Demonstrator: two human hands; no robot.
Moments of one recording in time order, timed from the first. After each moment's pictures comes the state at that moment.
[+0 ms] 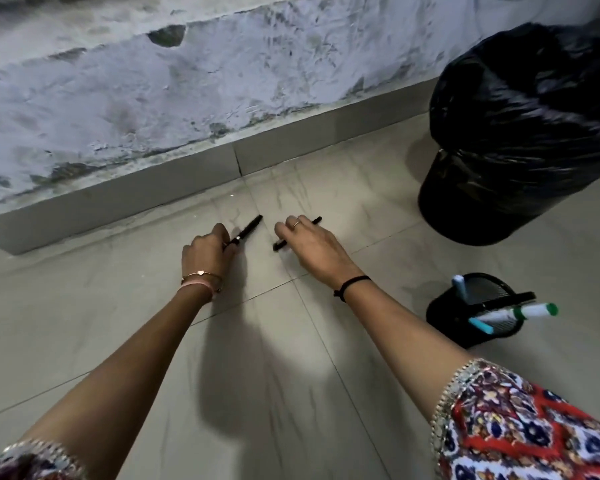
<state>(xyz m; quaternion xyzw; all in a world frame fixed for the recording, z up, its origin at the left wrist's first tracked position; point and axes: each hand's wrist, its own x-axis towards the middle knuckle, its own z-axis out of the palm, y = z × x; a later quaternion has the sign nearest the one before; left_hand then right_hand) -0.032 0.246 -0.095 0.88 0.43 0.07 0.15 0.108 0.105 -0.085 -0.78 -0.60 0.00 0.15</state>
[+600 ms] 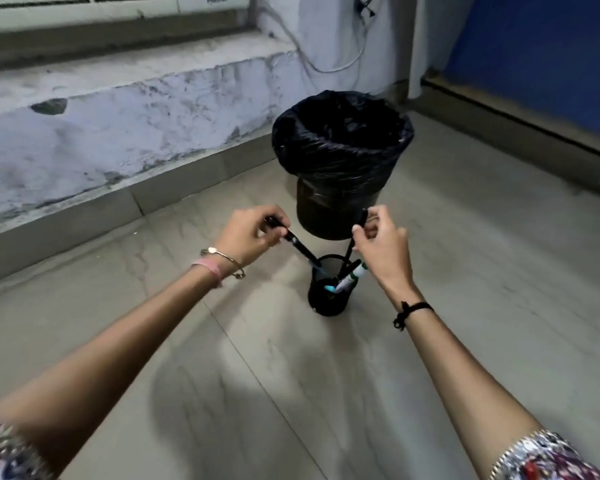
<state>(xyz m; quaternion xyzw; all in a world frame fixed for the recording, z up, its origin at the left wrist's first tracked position) 0.058 0.052 0.048 0.93 0.04 0.12 0.36 0.153 -0.158 0.016 -0.86 -0.16 -0.06 0.47</state>
